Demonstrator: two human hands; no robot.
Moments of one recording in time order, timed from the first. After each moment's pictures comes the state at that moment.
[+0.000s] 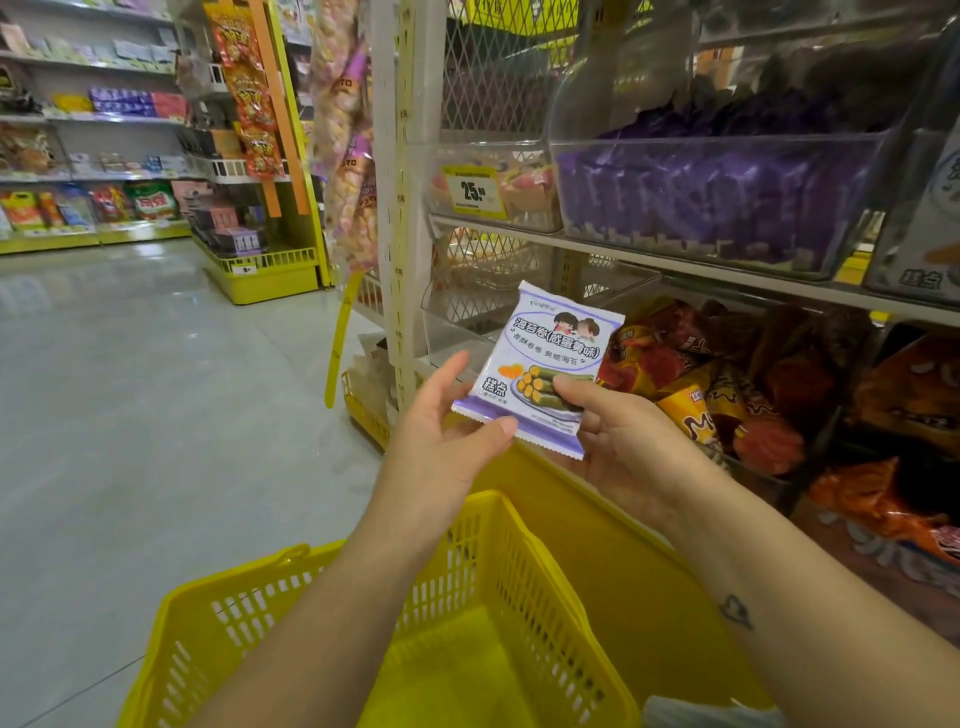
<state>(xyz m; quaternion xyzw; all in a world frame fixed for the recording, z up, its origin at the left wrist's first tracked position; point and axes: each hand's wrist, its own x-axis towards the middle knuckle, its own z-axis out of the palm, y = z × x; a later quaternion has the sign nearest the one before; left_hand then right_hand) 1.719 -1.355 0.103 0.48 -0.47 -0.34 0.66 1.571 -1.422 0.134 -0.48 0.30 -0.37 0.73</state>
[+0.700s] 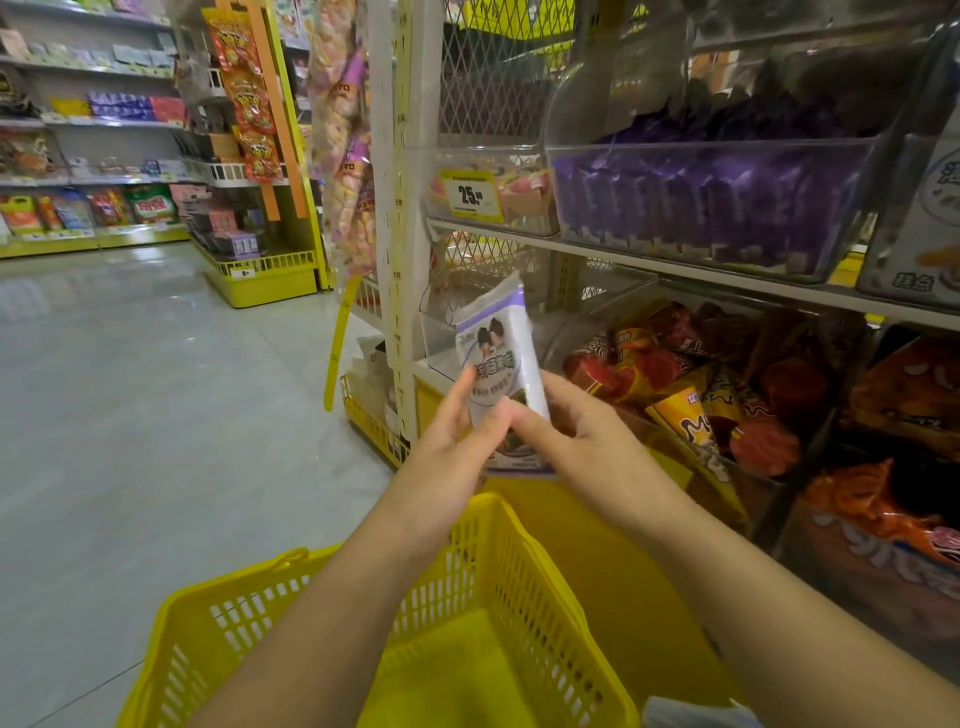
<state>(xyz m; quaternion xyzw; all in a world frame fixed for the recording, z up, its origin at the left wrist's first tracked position) 1.715 -1.356 0.103 0.48 -0.46 -0.43 0.60 1.577 -1.408 0.128 -0.77 0.27 -0.37 0.44</state>
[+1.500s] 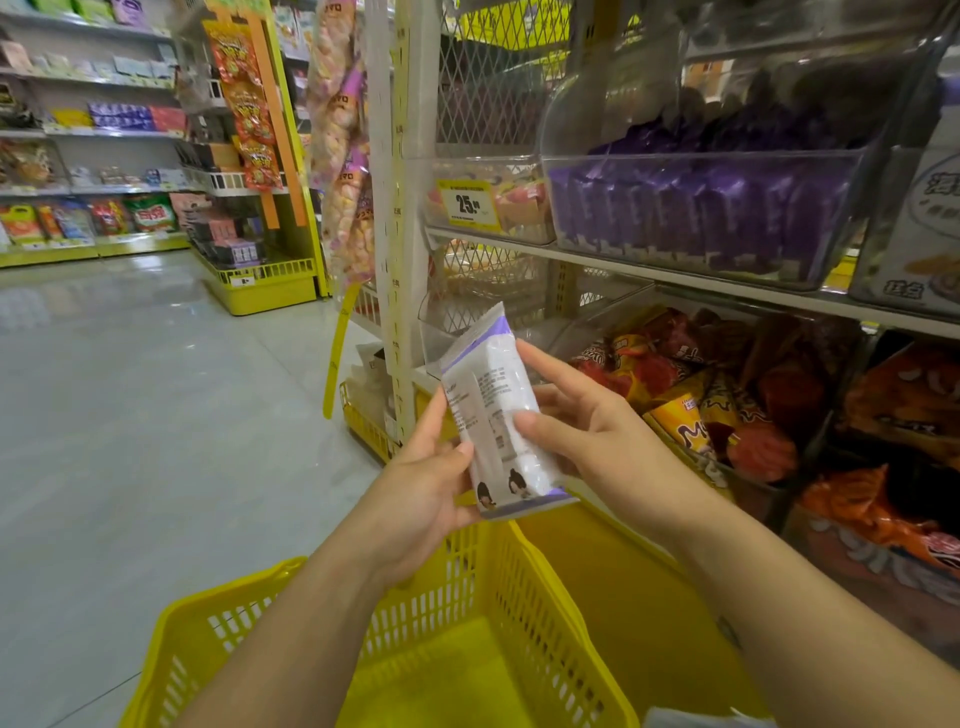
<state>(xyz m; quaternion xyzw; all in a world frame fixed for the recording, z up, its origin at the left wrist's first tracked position) 1.734 -1.357 0.093 0.38 -0.43 -0.55 0.60 1.568 -1.408 0.143 -0.71 0.21 -0.36 0.56</state>
